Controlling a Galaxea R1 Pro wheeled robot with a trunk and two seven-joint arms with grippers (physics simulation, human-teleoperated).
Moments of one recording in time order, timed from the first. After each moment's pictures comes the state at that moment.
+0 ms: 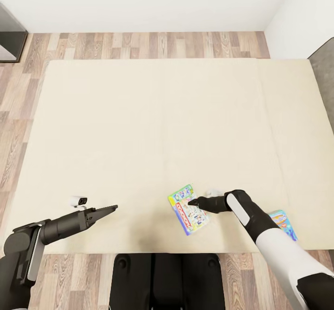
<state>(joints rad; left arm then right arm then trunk) -0.39 0.11 0.37 -1.46 0.11 0.97 -1.51 -0.85 -0.12 0.28 -0.72 -0.63 0.86 0.23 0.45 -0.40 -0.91</state>
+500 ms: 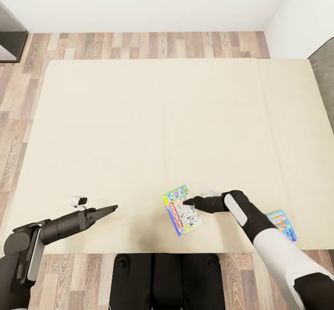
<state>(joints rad) -0.39 0.11 0.37 -1.46 0.11 0.97 -1.51 -0.85 -0.10 0.27 -0.70 -0.64 0.86 0.31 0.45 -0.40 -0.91</state>
